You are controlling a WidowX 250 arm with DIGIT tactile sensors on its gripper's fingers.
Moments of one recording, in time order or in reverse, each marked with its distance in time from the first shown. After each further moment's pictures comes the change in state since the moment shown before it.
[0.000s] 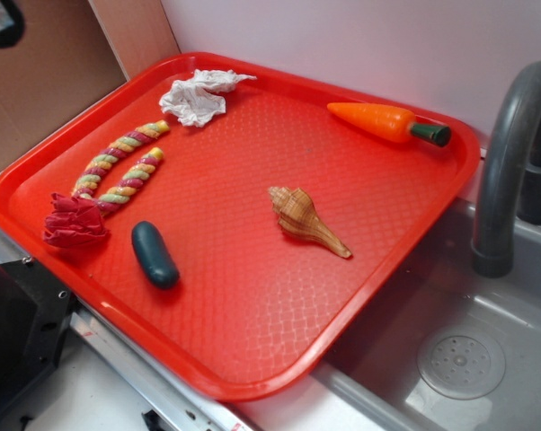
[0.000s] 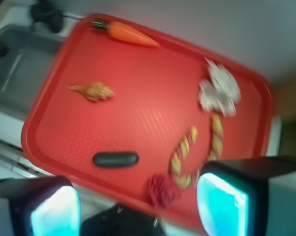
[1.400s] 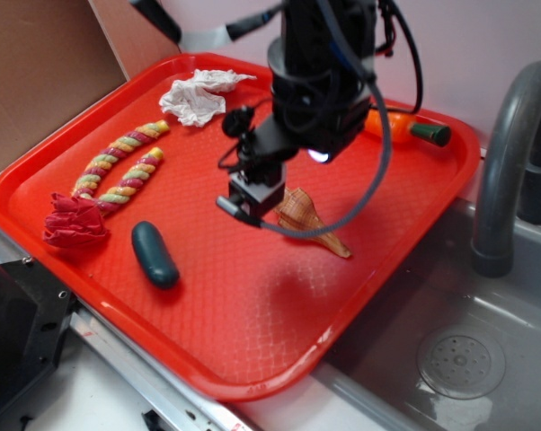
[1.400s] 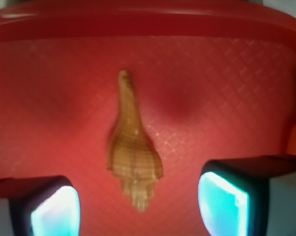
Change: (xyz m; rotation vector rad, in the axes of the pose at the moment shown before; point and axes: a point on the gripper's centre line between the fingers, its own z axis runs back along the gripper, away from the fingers) arm 0.086 -0.049 -0.183 -0.003 0.373 -1.061
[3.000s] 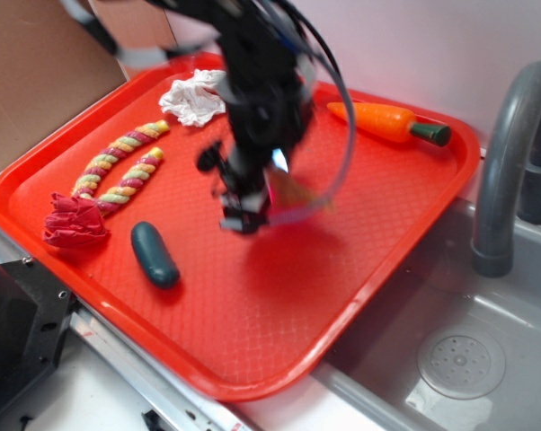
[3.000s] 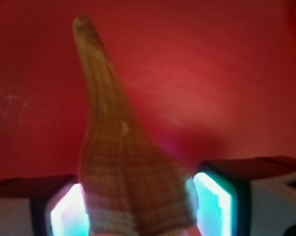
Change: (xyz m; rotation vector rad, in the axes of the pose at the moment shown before) arm -0.043 0.002 -0.009 0.052 -0.225 0.528
